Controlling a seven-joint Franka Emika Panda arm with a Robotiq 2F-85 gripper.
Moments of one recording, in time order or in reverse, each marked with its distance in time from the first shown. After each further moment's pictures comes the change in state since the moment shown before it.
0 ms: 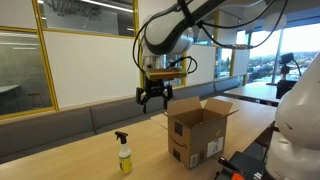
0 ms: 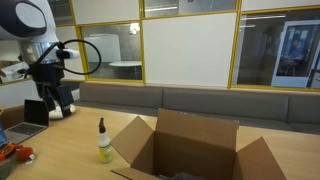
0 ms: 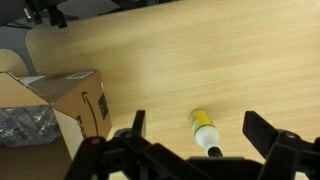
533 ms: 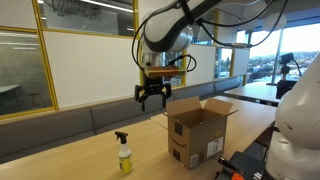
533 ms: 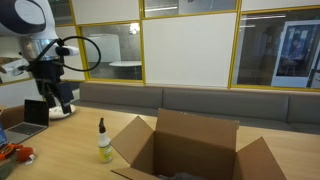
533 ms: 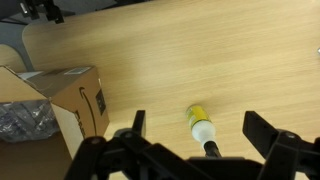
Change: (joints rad) arm 0.000 -0.002 0.000 0.016 0.000 0.000 0.000
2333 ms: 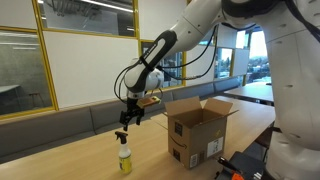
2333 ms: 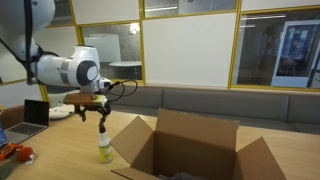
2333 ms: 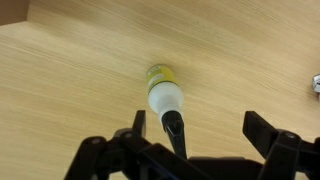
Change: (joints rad) arm 0.047 0.624 -0.125 0.289 -0.035 0.411 -0.639
